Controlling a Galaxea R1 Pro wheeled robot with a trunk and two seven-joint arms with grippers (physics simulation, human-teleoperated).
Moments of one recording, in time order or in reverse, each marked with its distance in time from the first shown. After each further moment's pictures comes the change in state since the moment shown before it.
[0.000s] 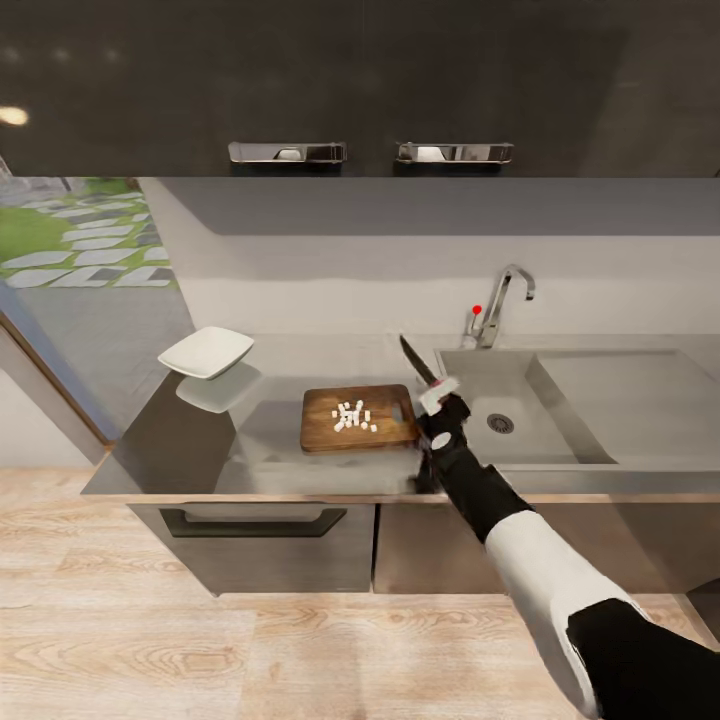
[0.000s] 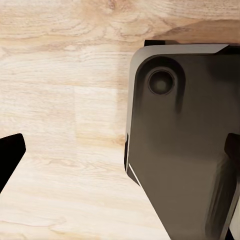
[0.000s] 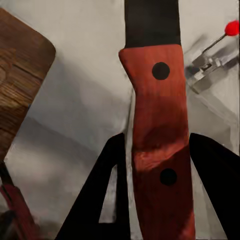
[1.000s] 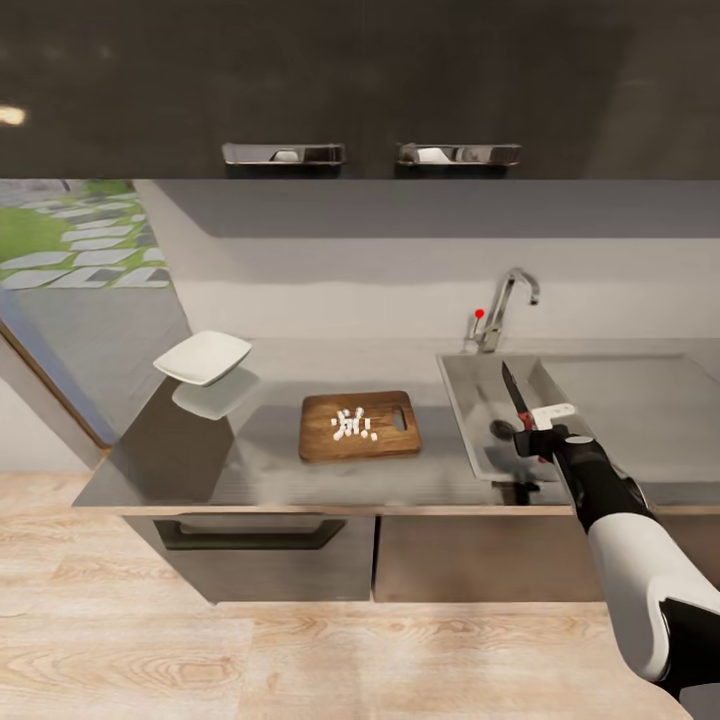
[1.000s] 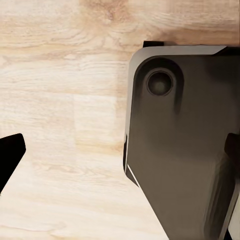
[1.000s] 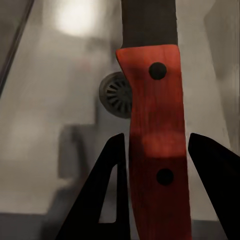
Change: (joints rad) left arm 0.000 -0.003 0.000 0.000 0.000 -0.005 0.001; right arm 0.000 -0.260 -0.541 0.038 -0.007 -0.002 0.501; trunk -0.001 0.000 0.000
